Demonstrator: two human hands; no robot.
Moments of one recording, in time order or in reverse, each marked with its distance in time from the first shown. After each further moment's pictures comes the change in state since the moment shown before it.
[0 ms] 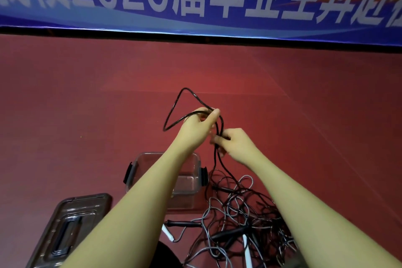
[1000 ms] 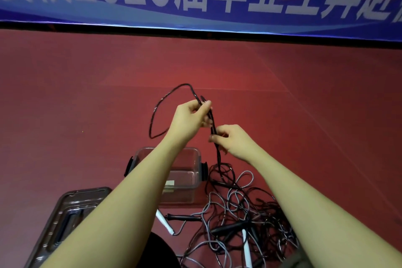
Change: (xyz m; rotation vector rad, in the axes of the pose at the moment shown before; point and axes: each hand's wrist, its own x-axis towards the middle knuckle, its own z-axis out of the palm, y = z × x) left_hand 0.004 -0.006 -0.011 -0.121 0.065 0.020; right_hand 0.000 0.004 0.001 -0.065 -0.070 -0.062
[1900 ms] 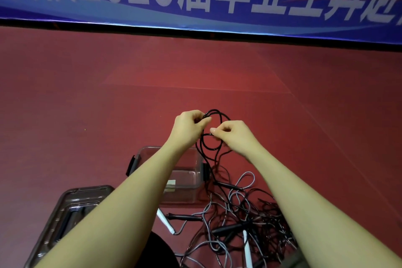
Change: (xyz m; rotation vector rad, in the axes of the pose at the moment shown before) left_hand -0.003 -0.020 -0.010 0.437 0.005 0.042; right_hand 0.006 -0.007 0.003 0.076 0.130 0.068
